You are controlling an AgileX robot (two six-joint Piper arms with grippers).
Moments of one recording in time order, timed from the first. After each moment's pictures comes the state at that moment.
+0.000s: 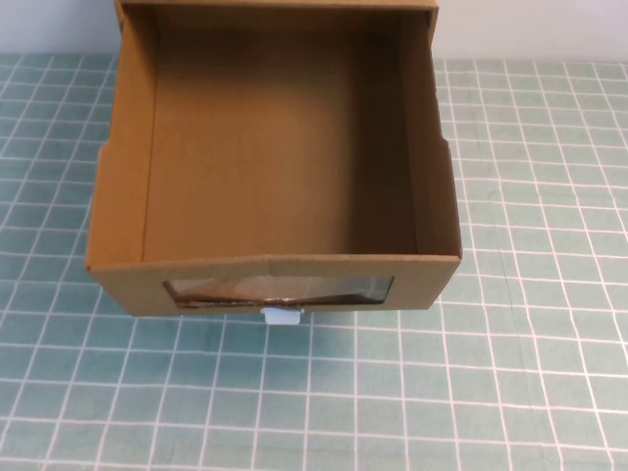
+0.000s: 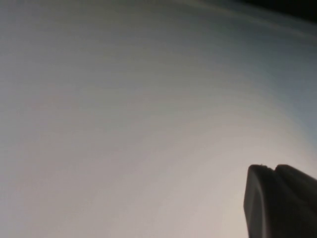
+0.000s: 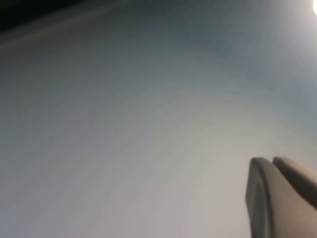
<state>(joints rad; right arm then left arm) 0.13 0.22 -0.85 0.06 -0.17 0.13 -0.18 0.15 -0.69 -0.13 -0.30 -0.06</state>
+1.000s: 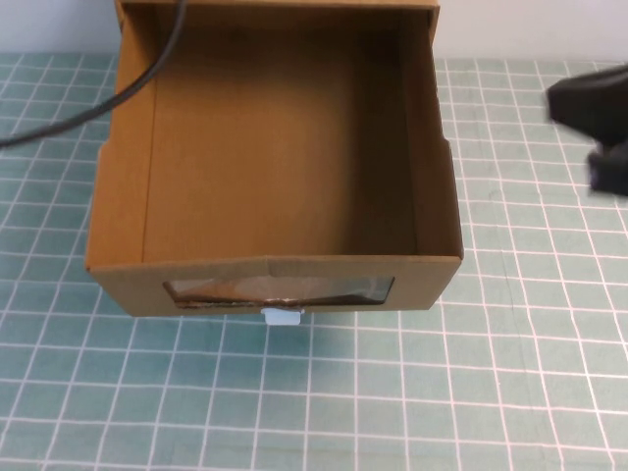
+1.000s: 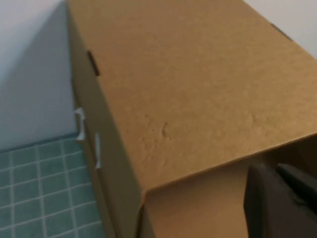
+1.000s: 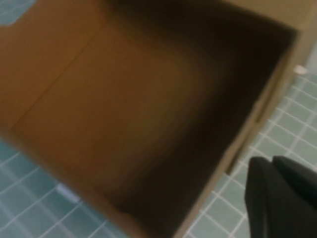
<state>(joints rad) 0.32 1.05 -1.15 0.43 0.69 -0.60 -0.18 1.34 -1.55 -0.38 0.70 0.34</state>
